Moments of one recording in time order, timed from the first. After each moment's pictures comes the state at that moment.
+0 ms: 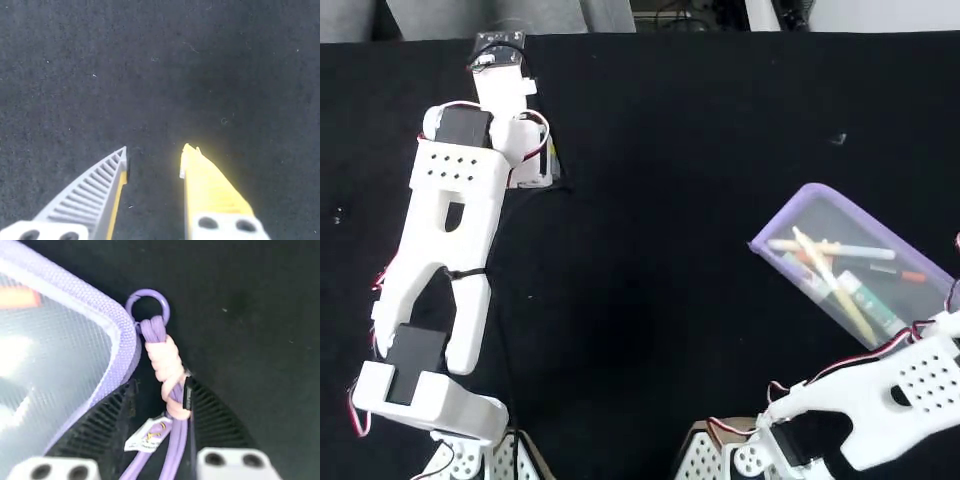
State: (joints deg) left arm 3.4 -0.8 -10.1 82.0 7.8; right arm 65.1 38.3 -21.3 67.7 54.0
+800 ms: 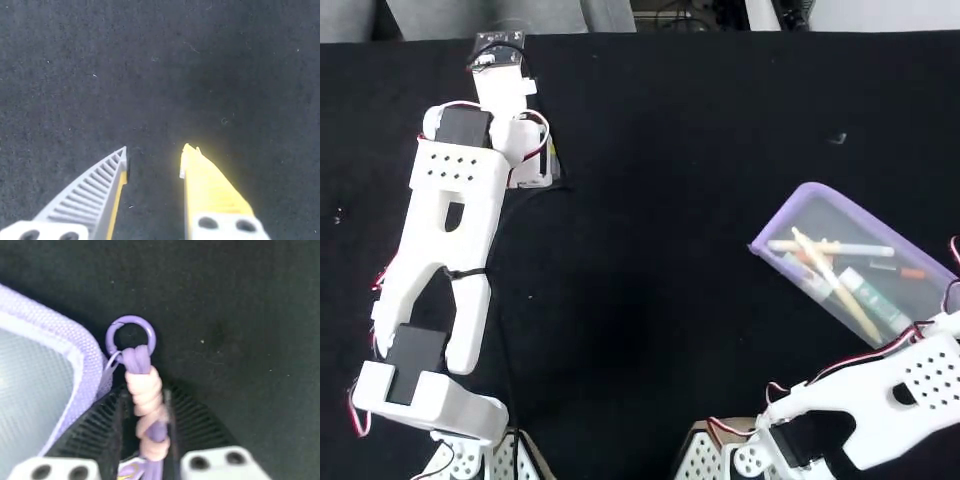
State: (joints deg) left arm 3.4 -0.8 -10.1 81.9 7.8; right arm 64.9 45.4 -23.3 56.1 54.5
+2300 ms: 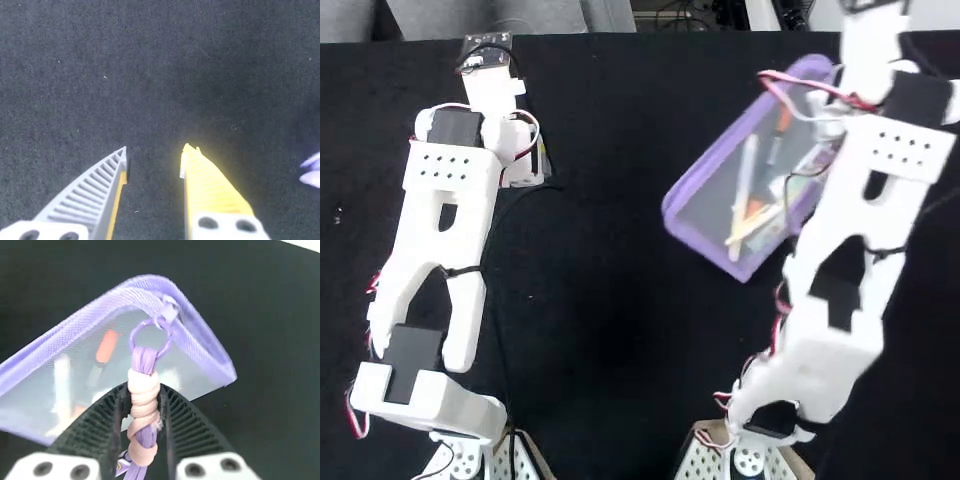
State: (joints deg) left arm 1.3 -0.8 -8.1 79.9 7.8; right arm 16.0 19.3 -55.4 99.4 26.9
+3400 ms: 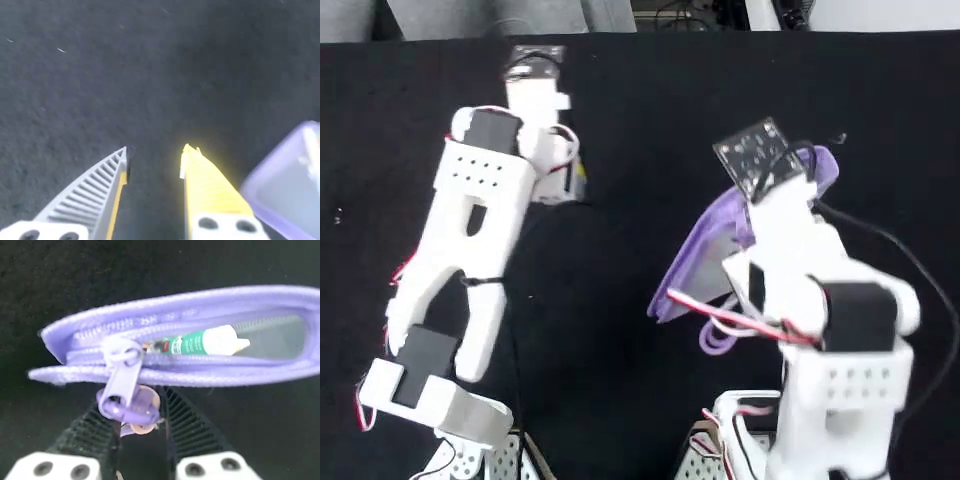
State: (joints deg) left arm 11.3 -0.8 -13.2 90.9 7.8; right arm 0.1 -48.7 16.2 99.4 24.2
